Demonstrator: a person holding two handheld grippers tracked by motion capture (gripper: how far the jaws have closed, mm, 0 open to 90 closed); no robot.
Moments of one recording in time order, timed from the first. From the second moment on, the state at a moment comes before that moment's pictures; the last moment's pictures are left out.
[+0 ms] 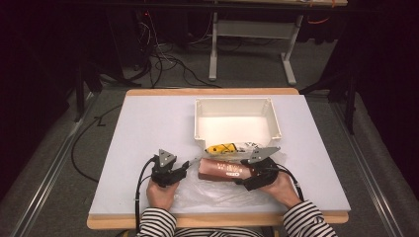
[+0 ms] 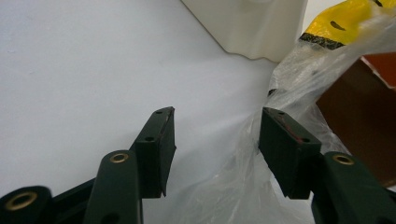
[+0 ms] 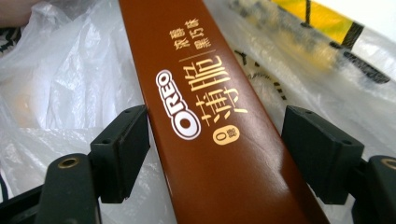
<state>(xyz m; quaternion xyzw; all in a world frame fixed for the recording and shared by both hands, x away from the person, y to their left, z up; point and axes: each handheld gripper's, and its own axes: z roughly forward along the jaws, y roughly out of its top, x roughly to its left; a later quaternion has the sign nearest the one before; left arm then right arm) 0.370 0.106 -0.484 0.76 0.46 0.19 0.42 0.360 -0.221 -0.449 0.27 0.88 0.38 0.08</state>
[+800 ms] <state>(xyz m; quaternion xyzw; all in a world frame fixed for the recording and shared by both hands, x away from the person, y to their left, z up) 0.371 0.105 -0.485 0.76 0.46 0.20 0.42 0.362 -0.223 -0.455 0.28 0.88 0.37 0.06</state>
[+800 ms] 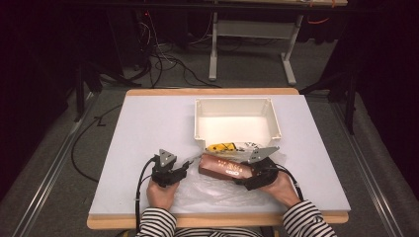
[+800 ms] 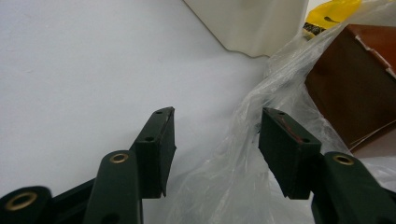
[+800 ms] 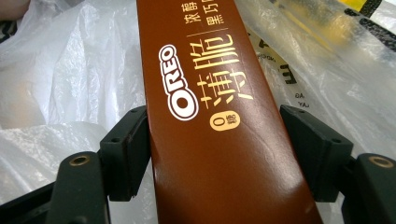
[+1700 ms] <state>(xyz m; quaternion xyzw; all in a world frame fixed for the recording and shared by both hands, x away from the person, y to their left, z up) 0.370 0.104 -0.484 0.76 0.45 0.20 0.42 0.353 -0.232 -0.428 0.26 0.87 0.41 0.08</state>
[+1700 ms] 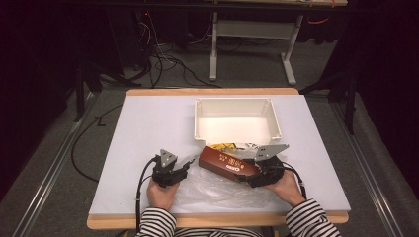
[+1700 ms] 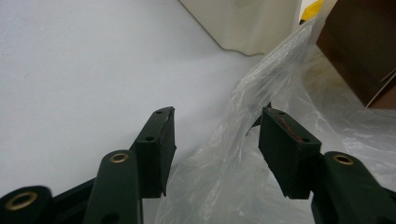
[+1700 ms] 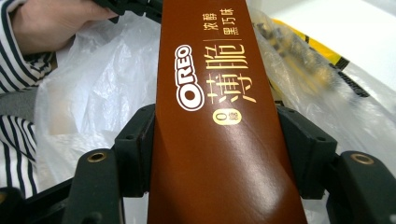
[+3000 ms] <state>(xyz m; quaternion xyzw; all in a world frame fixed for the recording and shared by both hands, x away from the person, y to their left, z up) 0.368 0.106 -0.484 0.76 0.44 0.20 0.43 0.367 -0.246 -0.384 0.28 0.85 0.44 0.10</state>
